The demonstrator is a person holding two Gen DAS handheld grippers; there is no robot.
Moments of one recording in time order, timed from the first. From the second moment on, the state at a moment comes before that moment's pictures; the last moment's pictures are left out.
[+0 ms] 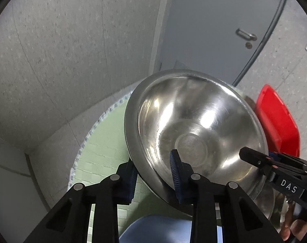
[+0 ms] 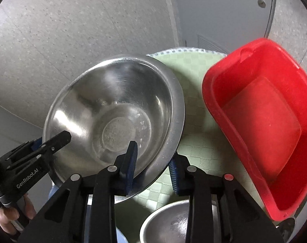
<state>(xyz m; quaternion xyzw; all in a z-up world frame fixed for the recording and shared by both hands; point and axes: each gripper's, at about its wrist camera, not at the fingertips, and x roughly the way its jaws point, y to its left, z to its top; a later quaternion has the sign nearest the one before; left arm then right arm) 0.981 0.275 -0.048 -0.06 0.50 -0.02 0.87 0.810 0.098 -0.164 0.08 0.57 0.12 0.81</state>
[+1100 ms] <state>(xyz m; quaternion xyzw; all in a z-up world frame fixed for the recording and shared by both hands) 1.106 0.082 -0.051 0.03 0.48 -0.20 0.85 0.761 -0.113 -0.128 0.13 0.52 -0.04 0.84</state>
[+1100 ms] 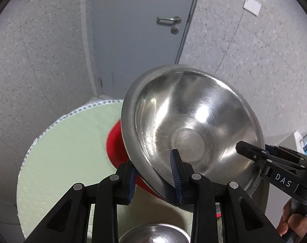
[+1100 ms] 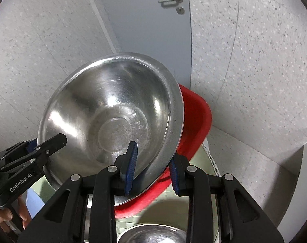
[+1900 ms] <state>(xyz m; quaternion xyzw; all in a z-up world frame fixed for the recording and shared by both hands) 1.099 0.069 -0.075 0.02 0.49 -0.21 0.85 0.756 -0.119 -0.147 0.17 0.55 -0.01 0.82</state>
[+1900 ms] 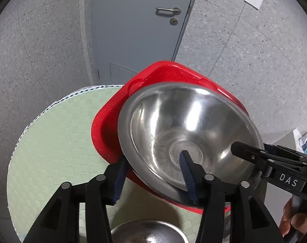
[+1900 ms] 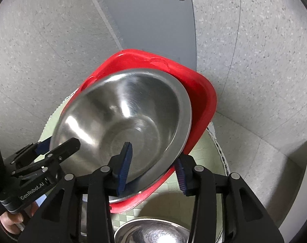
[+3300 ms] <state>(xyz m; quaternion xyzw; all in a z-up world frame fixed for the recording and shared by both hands) 0.852 0.164 -0.028 0.06 0.34 -0.20 0.91 0.592 -0.089 -0.096 0.16 0.43 -0.05 0.89</state>
